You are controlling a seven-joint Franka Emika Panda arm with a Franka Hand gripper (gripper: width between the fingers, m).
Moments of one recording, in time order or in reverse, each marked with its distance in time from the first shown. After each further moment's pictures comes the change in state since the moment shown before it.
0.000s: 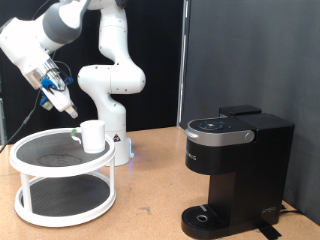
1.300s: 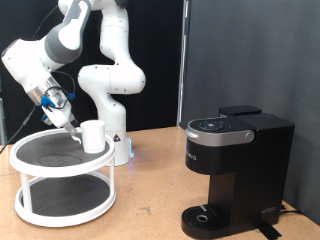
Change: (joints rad) arm -0.056 0.000 -0.034 -0.125 0.005 0.143 -0.058
